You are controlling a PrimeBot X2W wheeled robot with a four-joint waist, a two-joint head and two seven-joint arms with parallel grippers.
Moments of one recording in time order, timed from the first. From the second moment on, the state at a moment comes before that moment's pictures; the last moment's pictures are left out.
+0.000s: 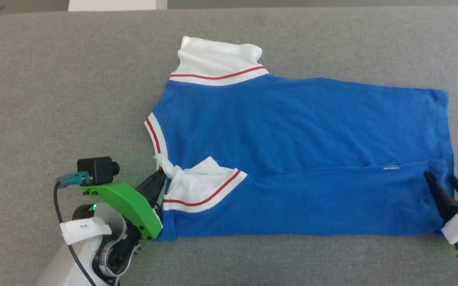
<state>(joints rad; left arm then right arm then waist) -0.29 0.38 -0.45 0.18 -0.94 0.00 0.15 -0.11 -0.35 -0.14 0.18 0.62 0.13 0.32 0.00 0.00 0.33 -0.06</state>
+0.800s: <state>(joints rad) 0.10 0.24 -0.21 -0.26 -0.43 0.21 -0.26 0.15 -0.08 -0.33 -0.22 0.28 0.13 -0.05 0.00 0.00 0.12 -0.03</state>
